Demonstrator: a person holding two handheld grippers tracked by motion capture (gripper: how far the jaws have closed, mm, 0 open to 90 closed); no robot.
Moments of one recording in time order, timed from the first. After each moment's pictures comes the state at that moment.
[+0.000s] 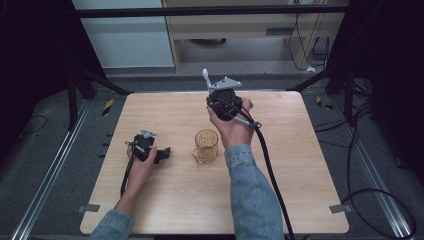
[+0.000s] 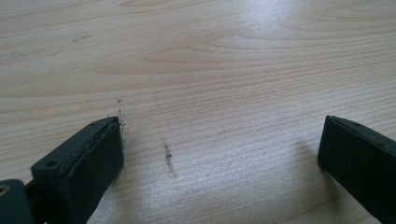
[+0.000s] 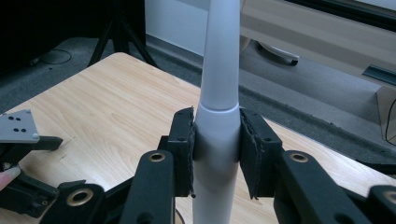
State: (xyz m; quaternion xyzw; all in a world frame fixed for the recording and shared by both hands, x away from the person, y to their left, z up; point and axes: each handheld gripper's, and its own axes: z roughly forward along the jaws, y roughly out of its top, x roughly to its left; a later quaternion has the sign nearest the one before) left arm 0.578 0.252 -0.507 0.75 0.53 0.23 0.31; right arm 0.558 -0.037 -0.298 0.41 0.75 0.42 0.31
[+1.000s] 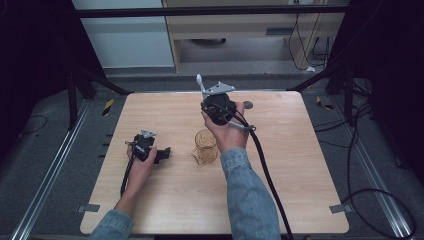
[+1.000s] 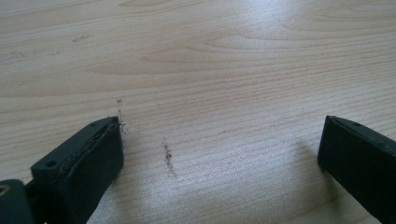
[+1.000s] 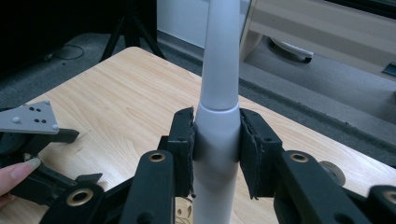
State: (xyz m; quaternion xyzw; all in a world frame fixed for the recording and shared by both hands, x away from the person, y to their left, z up) left arm 0.578 0.252 -0.507 0.76 0.53 0.23 0.31; right arm 0.555 -0.025 -0.309 0.40 0.76 0.42 0.29
